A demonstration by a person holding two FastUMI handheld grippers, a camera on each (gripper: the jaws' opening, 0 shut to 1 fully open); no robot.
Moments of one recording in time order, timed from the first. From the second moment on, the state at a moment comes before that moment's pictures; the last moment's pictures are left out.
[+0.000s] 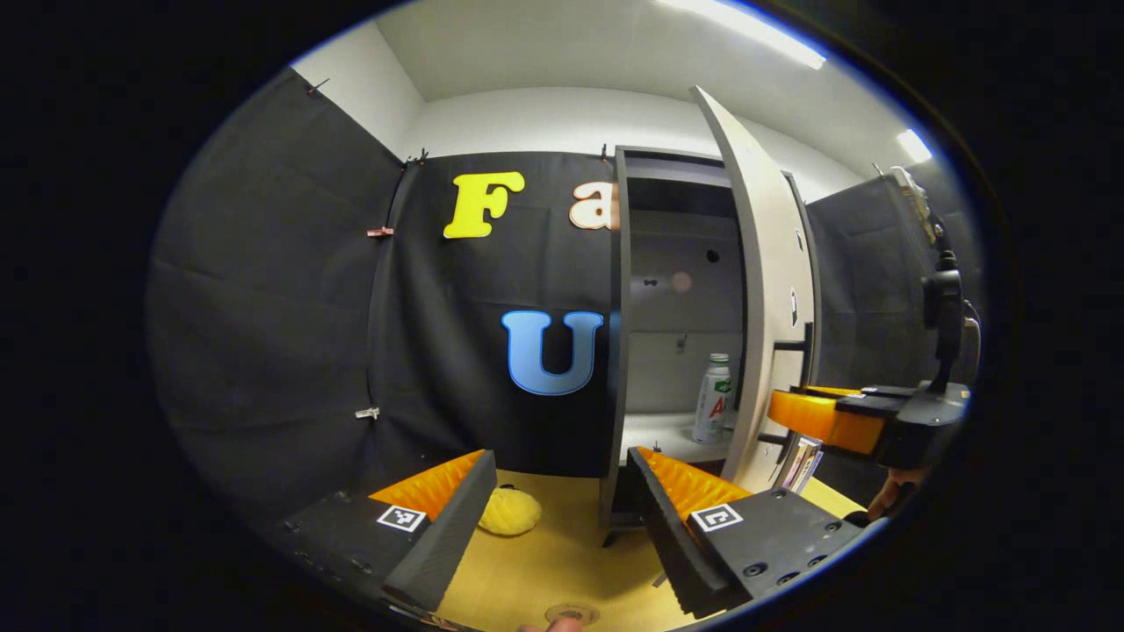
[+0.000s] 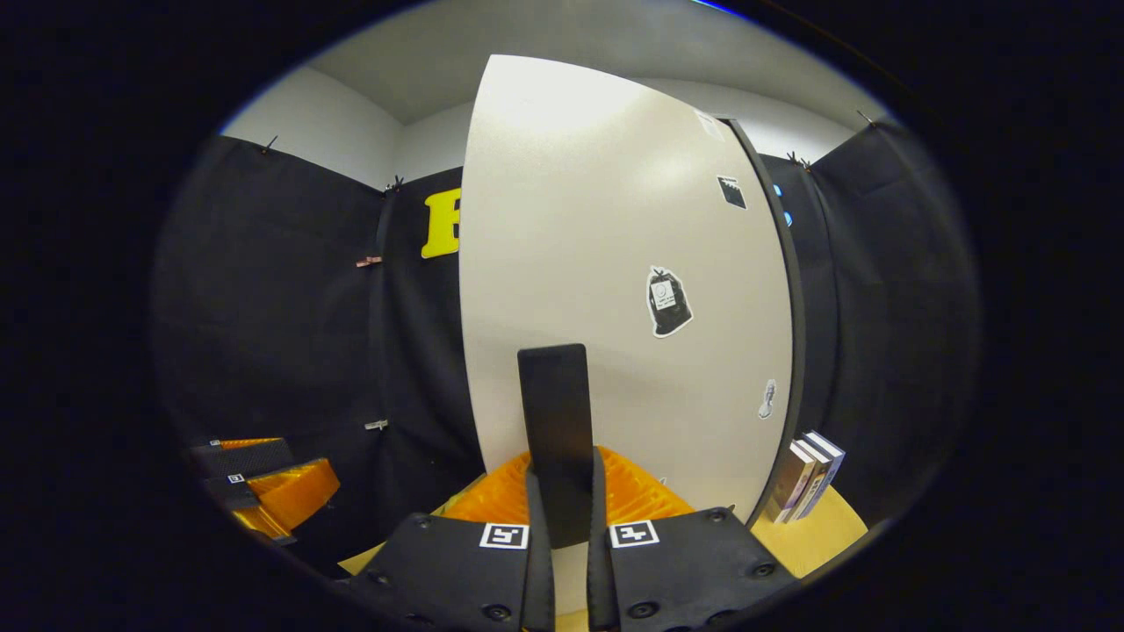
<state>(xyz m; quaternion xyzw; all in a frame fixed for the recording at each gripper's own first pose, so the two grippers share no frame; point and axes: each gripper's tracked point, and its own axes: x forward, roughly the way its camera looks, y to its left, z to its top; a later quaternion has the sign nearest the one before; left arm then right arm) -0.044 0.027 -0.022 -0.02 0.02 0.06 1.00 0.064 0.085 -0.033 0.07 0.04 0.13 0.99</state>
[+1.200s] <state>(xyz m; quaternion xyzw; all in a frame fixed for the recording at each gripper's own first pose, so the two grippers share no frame) -0.004 -0.068 -0.014 -0.02 0.02 -0.05 1.00 -0.007 -0.083 -0.022 0.03 0.03 0.00 1.00</state>
